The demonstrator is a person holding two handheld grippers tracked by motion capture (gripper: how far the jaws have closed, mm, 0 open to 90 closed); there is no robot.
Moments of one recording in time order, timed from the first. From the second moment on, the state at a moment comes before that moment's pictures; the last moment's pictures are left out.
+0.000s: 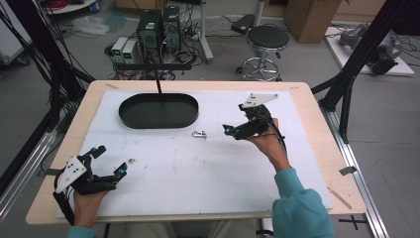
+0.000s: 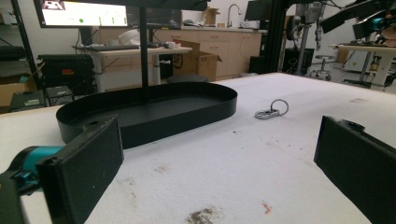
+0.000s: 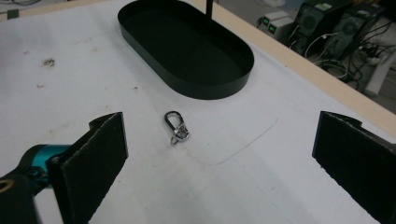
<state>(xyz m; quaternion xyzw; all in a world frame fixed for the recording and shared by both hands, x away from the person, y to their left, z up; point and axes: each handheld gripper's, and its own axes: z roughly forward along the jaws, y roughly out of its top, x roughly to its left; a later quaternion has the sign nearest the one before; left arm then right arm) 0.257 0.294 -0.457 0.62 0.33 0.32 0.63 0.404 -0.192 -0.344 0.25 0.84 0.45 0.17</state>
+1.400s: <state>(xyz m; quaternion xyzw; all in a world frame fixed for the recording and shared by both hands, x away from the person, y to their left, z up) 0.258 0.294 -0.457 0.63 0.34 0.32 0.63 0.453 -0.118 -0.399 0.25 0.90 0.34 0.08</state>
